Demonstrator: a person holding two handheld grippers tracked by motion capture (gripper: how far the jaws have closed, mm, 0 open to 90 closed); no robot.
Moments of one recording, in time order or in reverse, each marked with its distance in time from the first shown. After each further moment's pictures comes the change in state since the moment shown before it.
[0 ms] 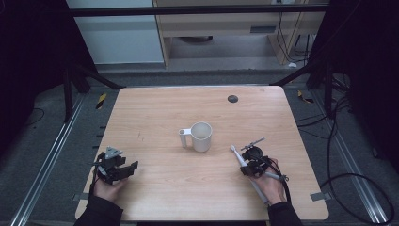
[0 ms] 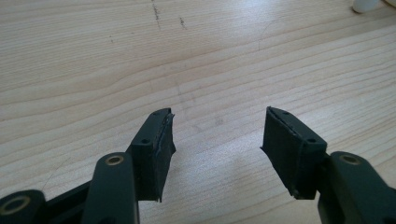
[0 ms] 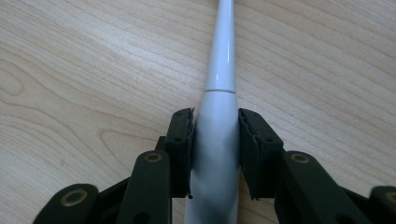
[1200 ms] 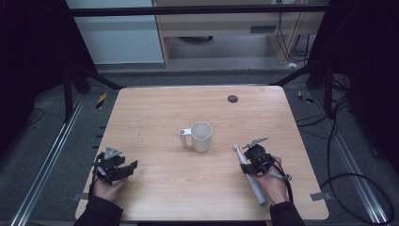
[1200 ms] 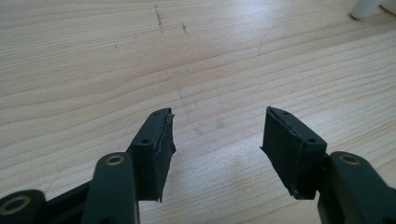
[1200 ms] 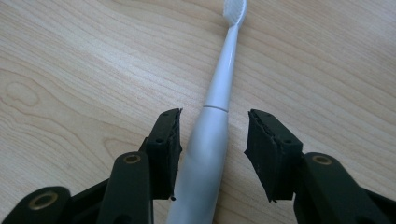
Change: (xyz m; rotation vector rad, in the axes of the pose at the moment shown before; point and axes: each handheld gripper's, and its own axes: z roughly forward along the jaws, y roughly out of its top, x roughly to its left) left arm 0.000 0.000 -0.002 -0.021 0.005 -0.007; right arm 0.000 0.000 -0.015 -0.092 -0.023 -0.033
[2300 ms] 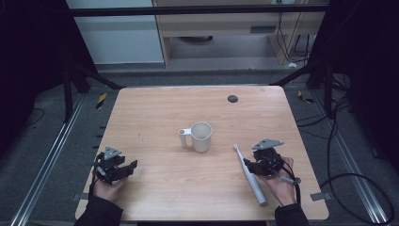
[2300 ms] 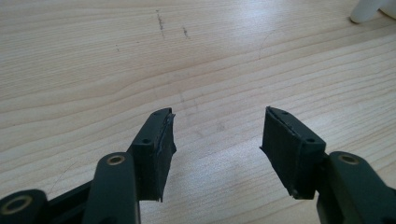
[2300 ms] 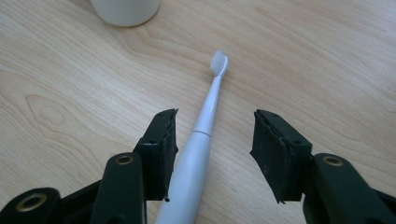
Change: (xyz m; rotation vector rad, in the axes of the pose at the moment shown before) left arm 0.000 0.000 -0.001 -0.008 0.006 0.004; right arm -0.008 -0.013 -0.029 -0.232 0.003 -0.072
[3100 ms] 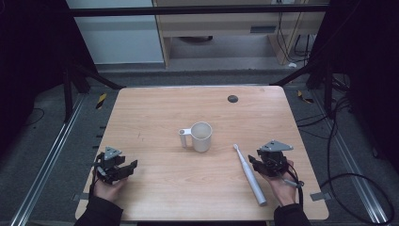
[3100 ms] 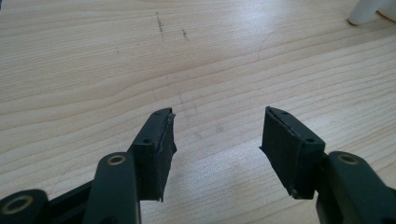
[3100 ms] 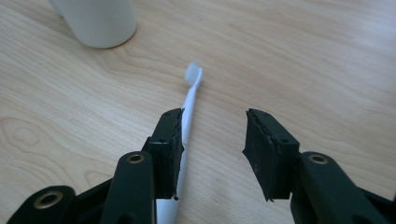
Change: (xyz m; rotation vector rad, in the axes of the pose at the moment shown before) left arm -0.002 0.000 -0.001 -0.013 0.003 -0.004; right arm -0.014 -0.018 0.000 -0.139 -0.052 0.064
